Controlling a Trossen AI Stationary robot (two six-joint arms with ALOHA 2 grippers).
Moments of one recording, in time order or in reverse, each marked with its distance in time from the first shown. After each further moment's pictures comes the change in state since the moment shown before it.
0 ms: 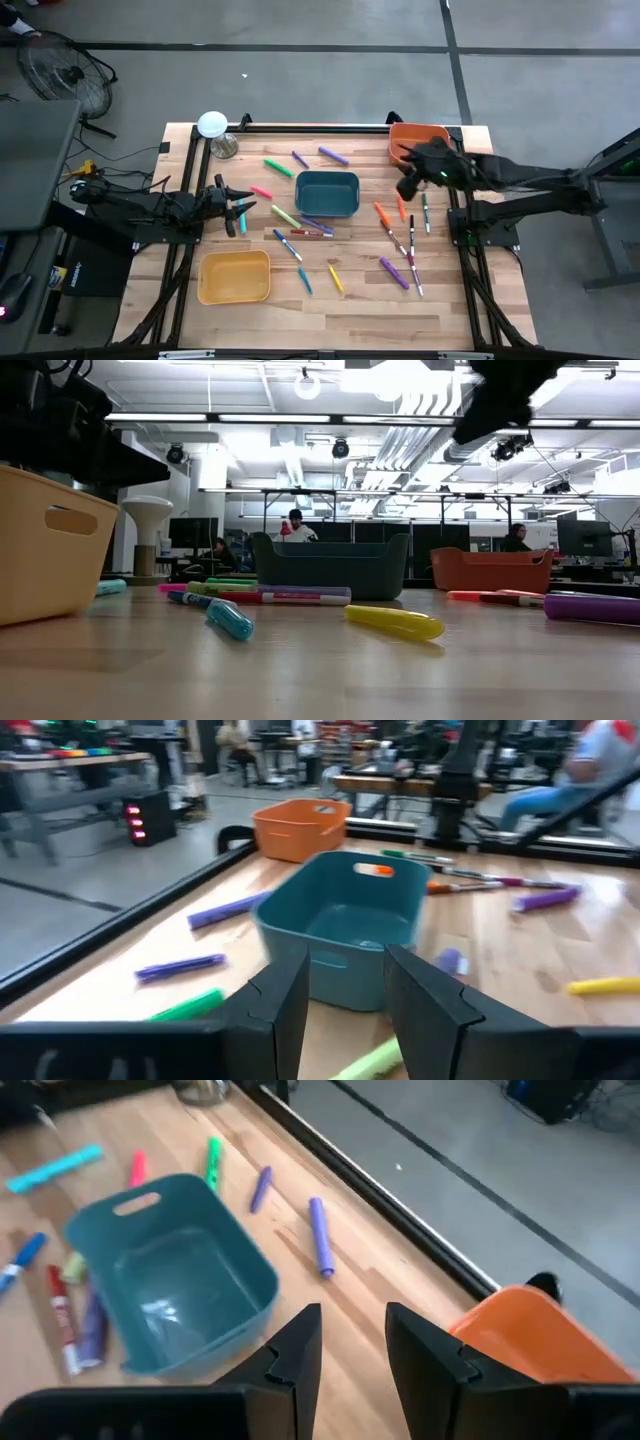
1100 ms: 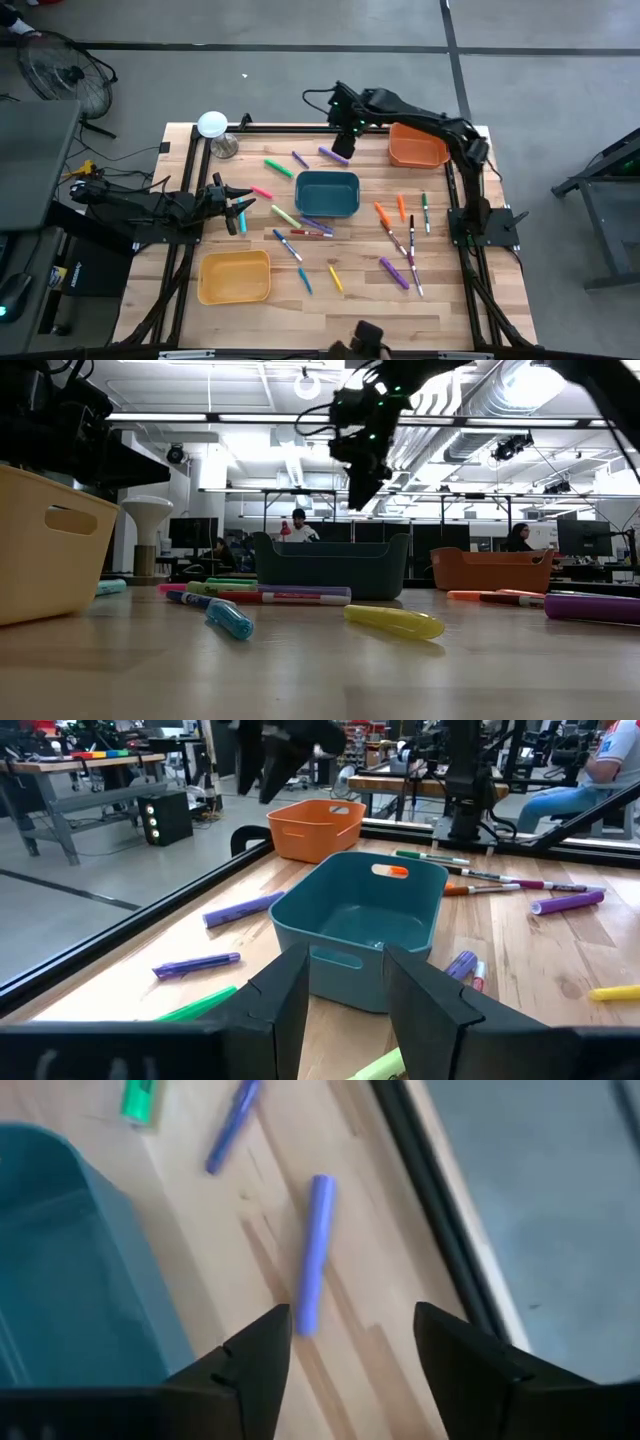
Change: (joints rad) left arm 0.000 0.000 0.000 -0.004 -0.028 0.000; right arm -0.366 1.087 1.001 -0.385 -0.404 -0.407
